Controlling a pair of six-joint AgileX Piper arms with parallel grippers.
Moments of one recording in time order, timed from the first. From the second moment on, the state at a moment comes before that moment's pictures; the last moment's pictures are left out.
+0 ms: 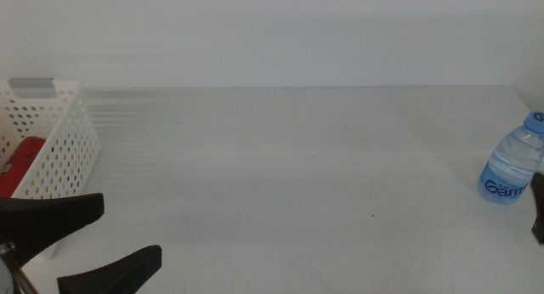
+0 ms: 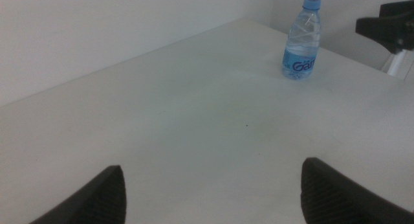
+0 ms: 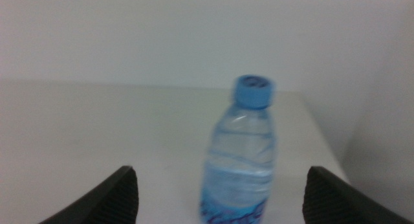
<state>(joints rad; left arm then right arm) -0.73 0.44 -0.45 -0.07 0.33 0.04 0.08 0.92 -0.11 0.25 -0.59 -0.22</state>
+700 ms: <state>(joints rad) -0.73 0.44 -0.45 -0.07 0.33 0.04 0.08 1.51 -0.43 0.39 -0.79 -0.34</state>
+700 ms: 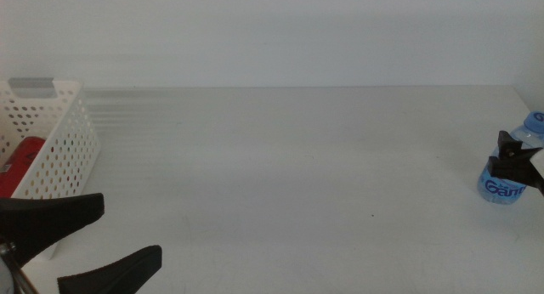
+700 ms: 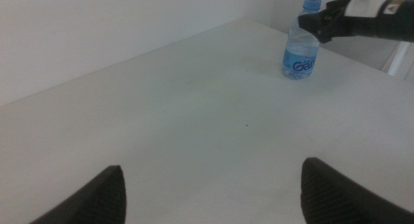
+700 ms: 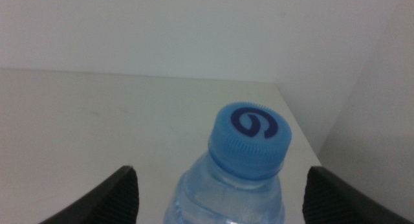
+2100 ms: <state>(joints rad) -0.73 0.44 -0.45 -0.07 0.33 0.04 0.35 1.63 -0.82 -0.01 -0.47 -0.07</state>
